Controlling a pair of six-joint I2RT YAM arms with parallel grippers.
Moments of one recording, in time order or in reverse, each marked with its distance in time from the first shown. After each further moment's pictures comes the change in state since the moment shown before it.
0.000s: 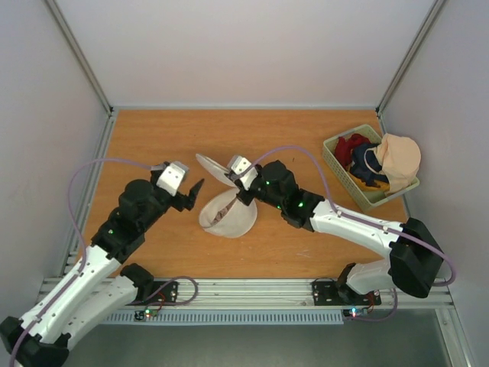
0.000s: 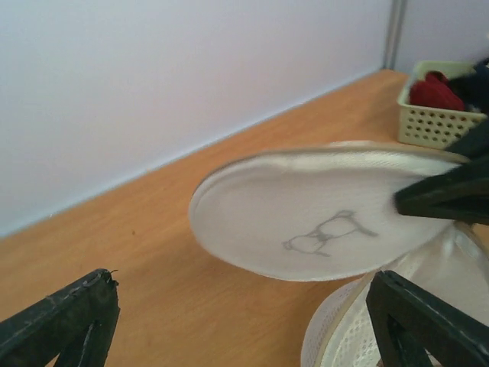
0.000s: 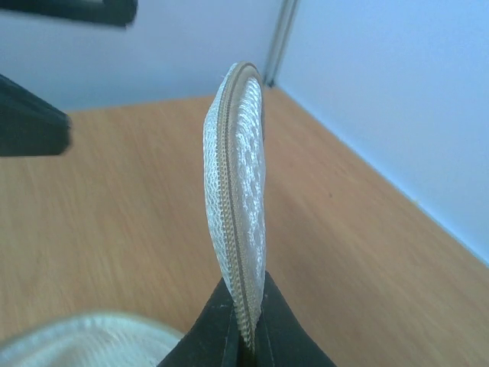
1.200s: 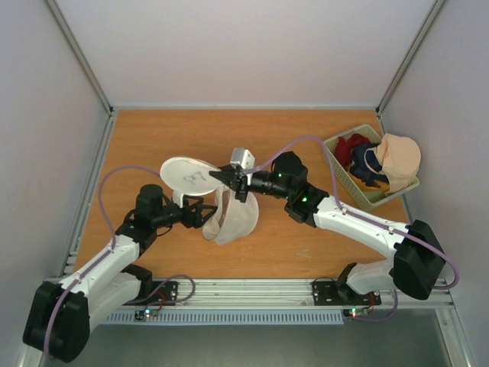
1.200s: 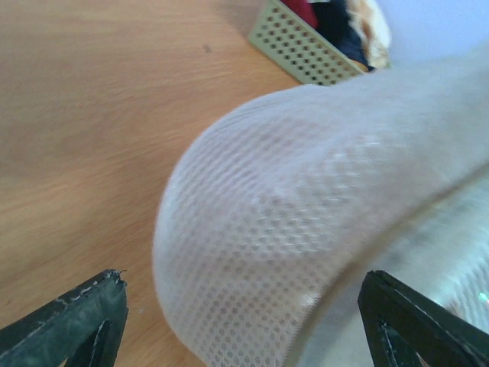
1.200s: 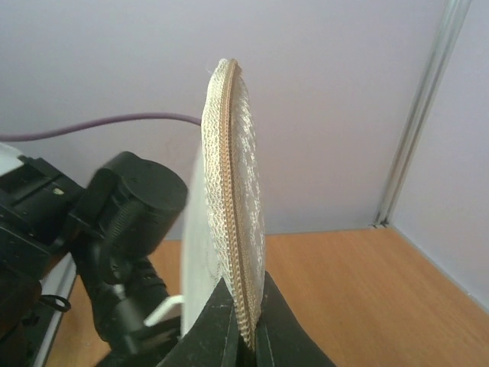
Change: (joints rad) left arm 0.240 0.242 -0.316 0.316 0.684 -0.521; right arm -0.036 -0.016 0.044 0.273 -0.458 0.160
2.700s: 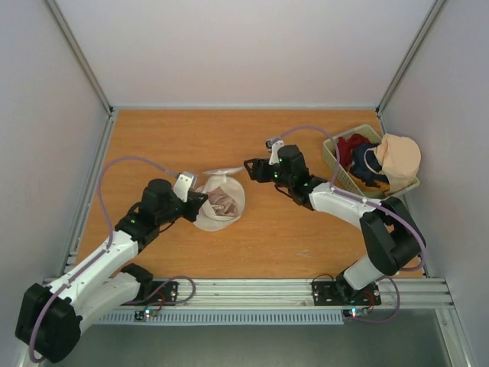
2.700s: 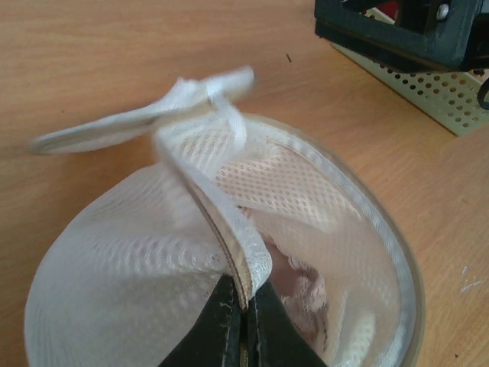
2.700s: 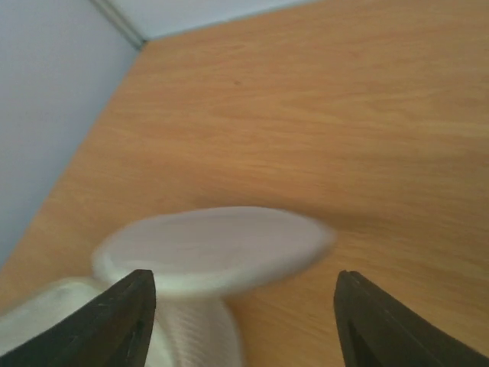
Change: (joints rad) left arm -0.130 -0.035 0.151 -0.220 -0.340 0.089; right arm -0.290 0.212 -0.066 -0.174 0.268 0.612
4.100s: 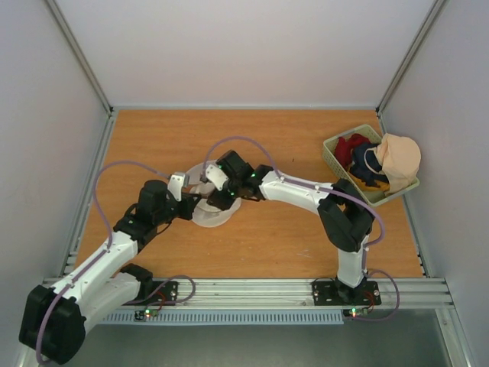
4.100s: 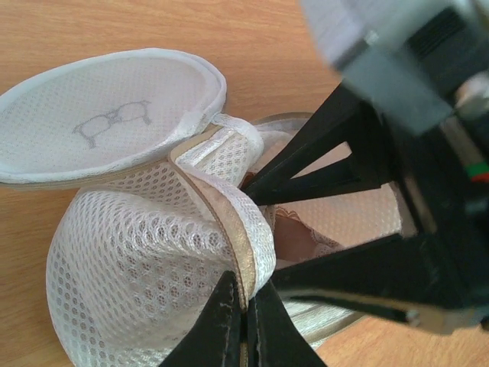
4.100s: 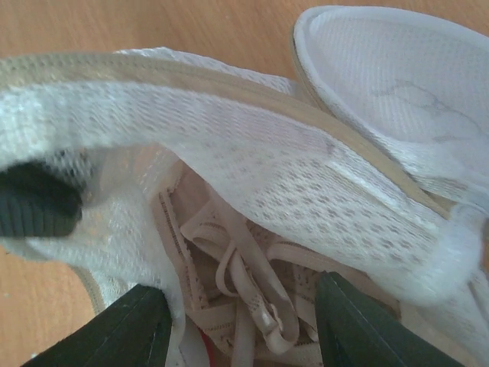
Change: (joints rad) left arm 0.076 0.001 -0.037 -0.018 -0.011 -0.102; right arm 0.309 0.353 0.521 -0.665 -0.016 -0.646
